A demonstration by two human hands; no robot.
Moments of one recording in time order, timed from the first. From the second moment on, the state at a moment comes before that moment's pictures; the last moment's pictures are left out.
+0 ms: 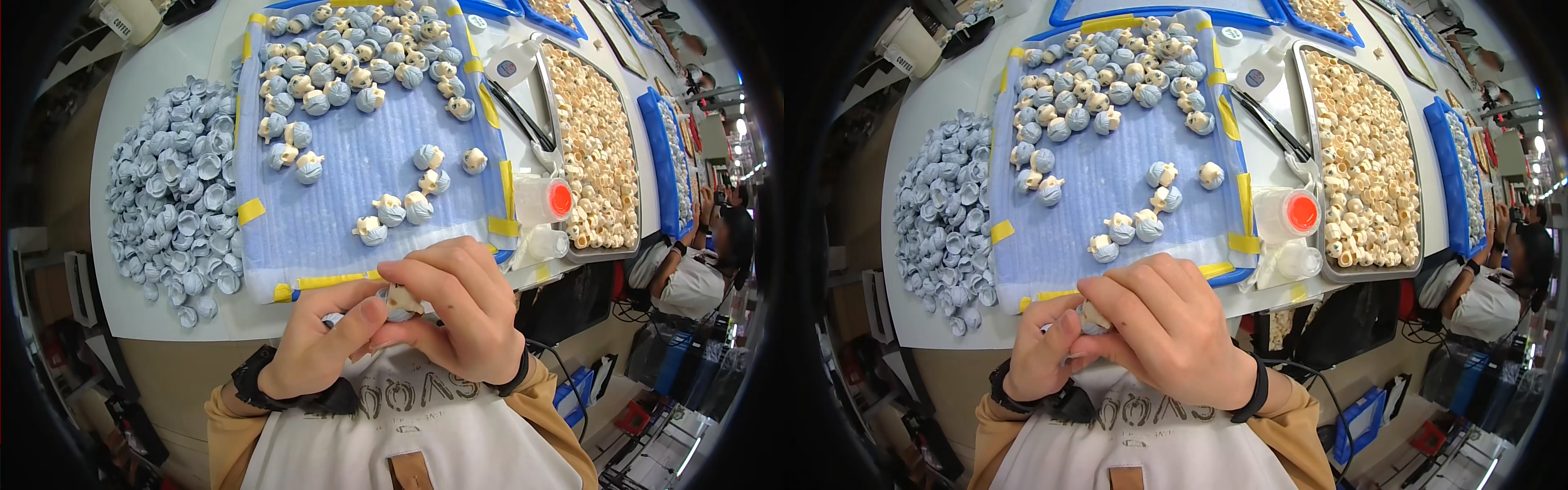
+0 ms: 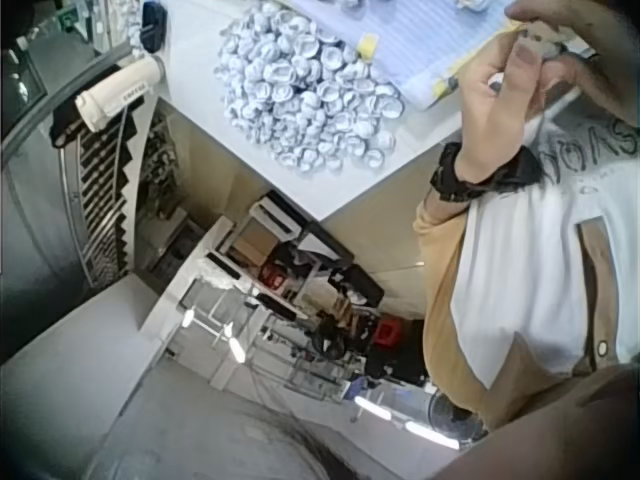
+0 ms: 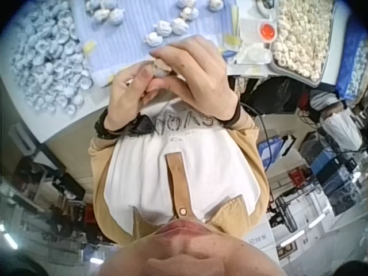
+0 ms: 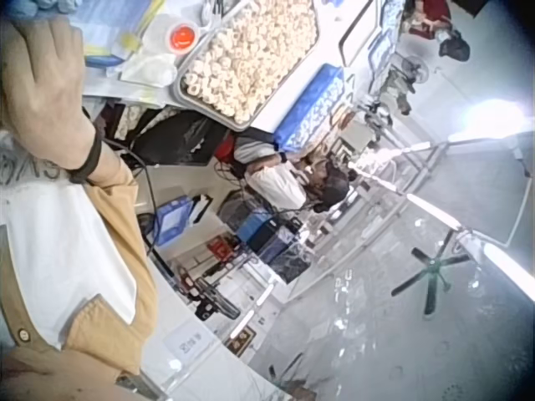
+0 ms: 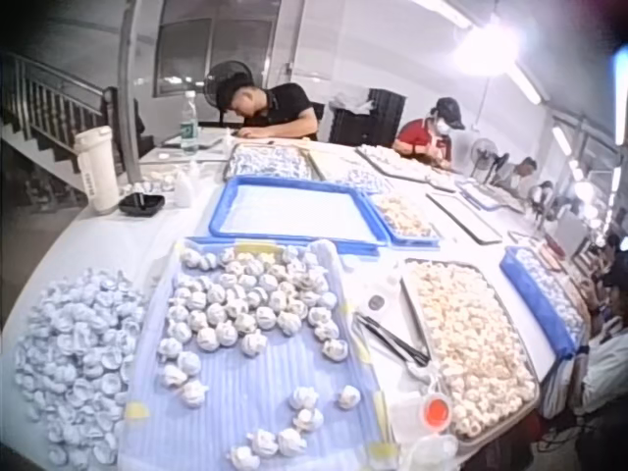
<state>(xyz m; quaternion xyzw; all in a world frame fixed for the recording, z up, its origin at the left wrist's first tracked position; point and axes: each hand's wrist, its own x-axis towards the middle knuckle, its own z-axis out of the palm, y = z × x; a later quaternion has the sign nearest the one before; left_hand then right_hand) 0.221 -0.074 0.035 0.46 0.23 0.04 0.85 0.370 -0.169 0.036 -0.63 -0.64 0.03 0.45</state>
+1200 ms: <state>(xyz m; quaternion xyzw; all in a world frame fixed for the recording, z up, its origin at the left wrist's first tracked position) 0.231 -0.085 0.035 0.32 0.24 0.06 0.91 0.368 -0.164 0.039 -0.64 -0.62 0.07 0.46</state>
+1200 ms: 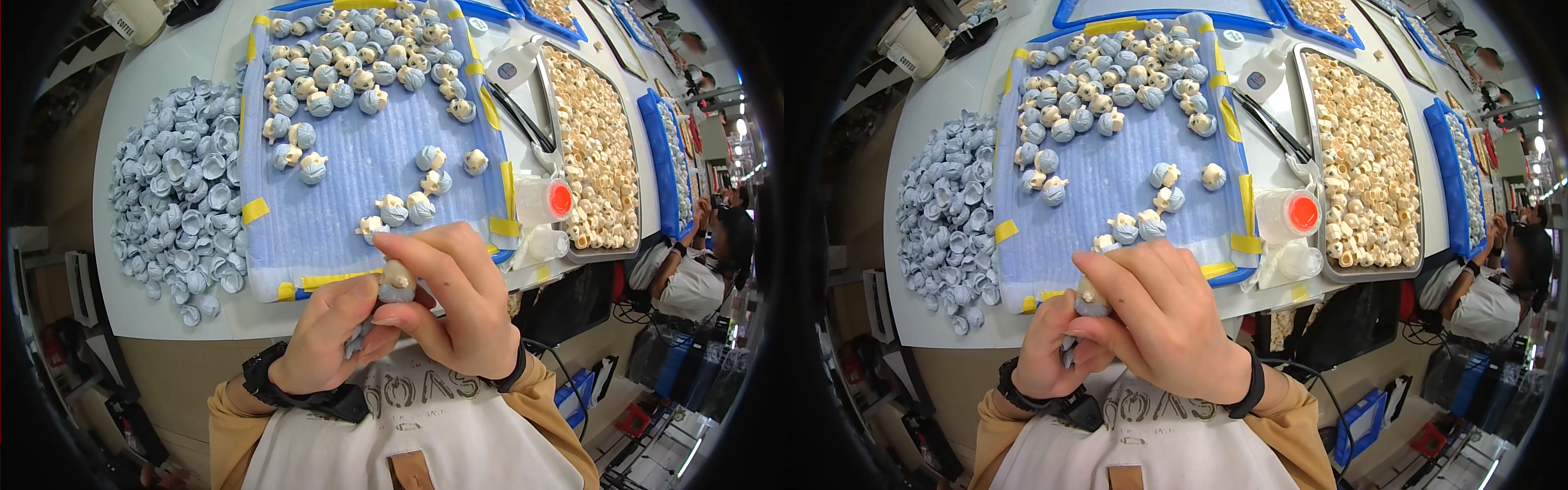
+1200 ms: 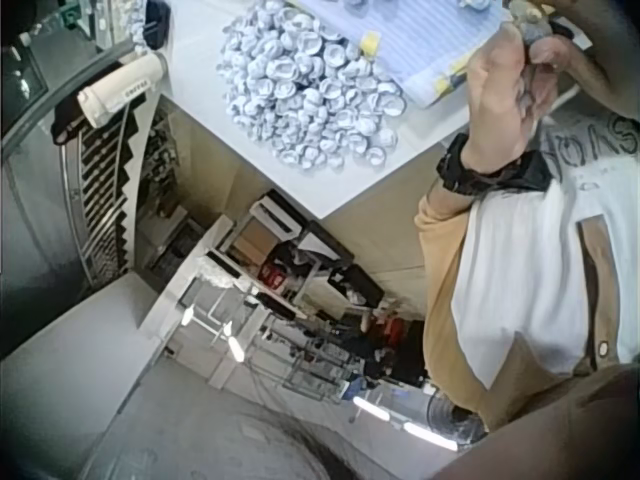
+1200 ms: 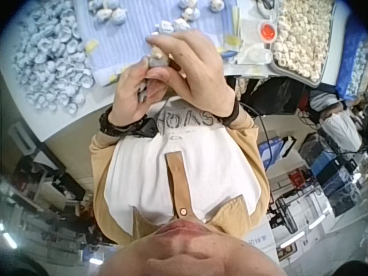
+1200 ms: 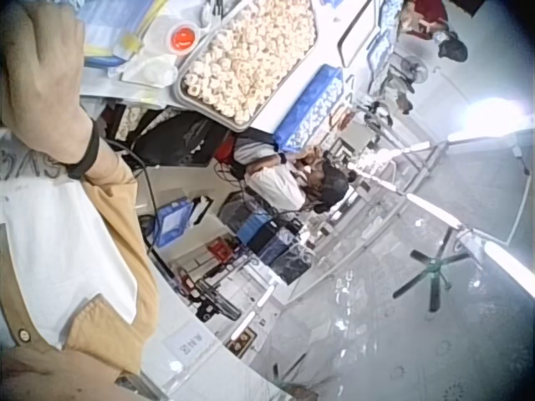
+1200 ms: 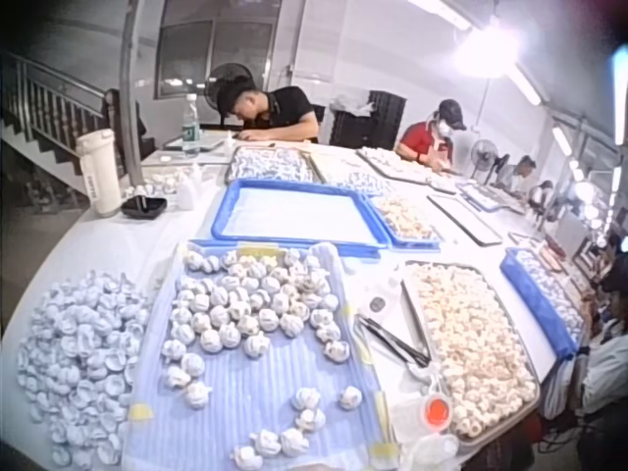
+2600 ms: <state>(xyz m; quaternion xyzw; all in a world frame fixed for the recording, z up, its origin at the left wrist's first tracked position) 0.211 -0.071 0.032 0.43 0.17 0.19 0.87 0.384 -0.149 0.059 -0.79 -0.54 0.04 0.31</state>
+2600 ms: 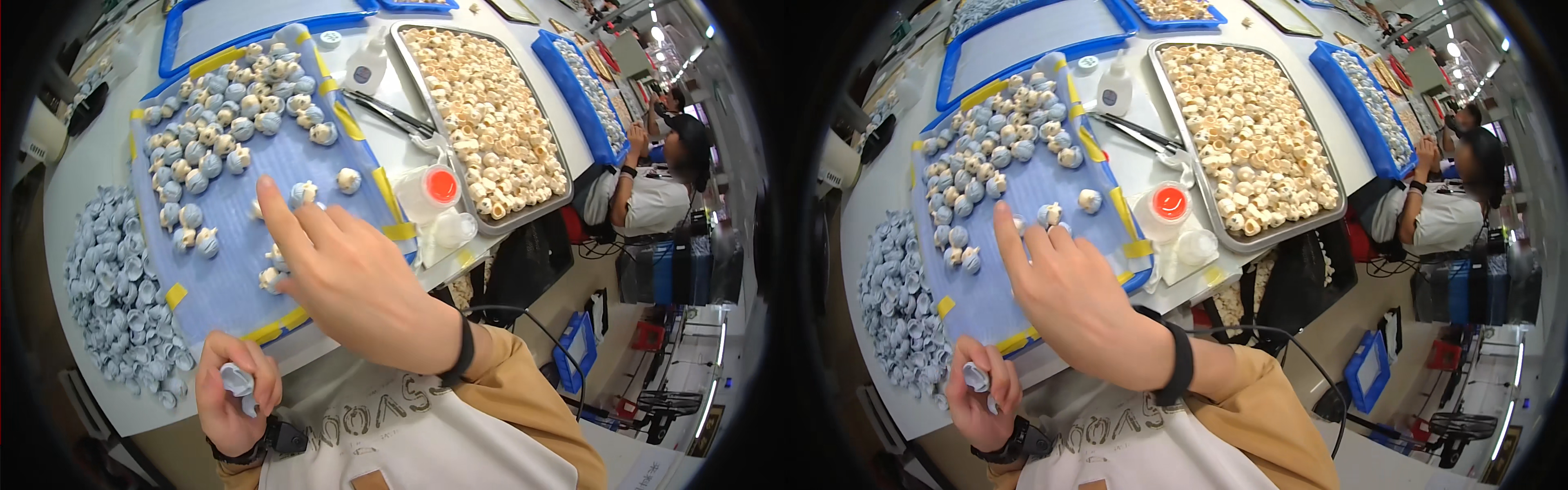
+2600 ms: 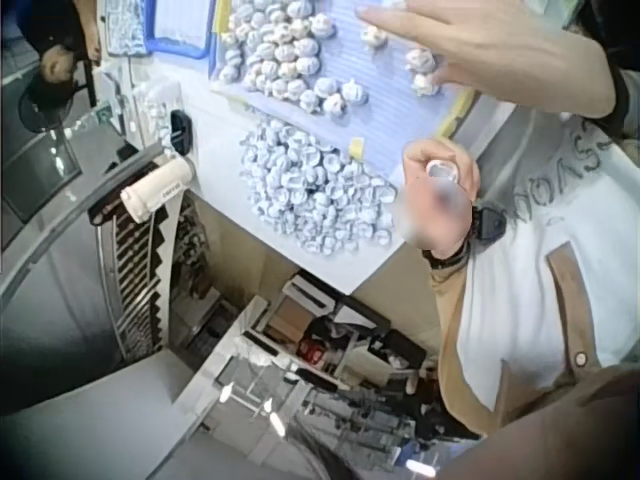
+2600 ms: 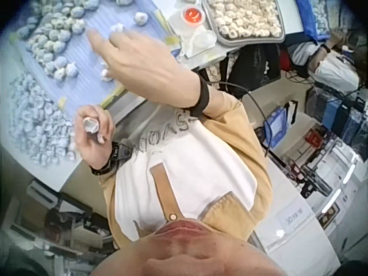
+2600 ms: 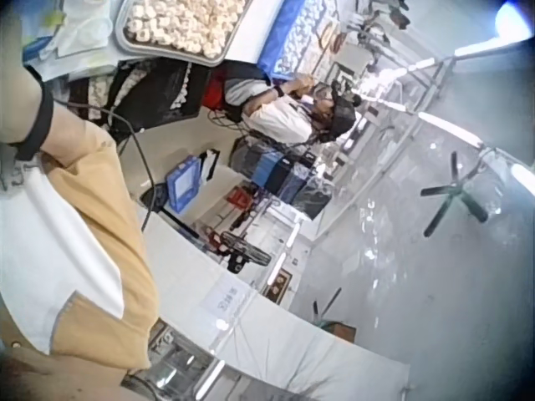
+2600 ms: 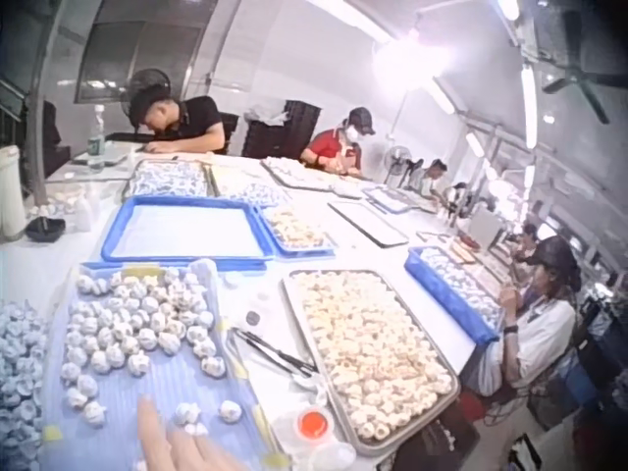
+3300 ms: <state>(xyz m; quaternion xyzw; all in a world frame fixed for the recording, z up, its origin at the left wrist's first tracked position) 0.219 -0.074 0.034 0.39 0.20 0.09 0.90 0.537 -0.284 0.075 -0.87 -0.34 -0.13 0.34</state>
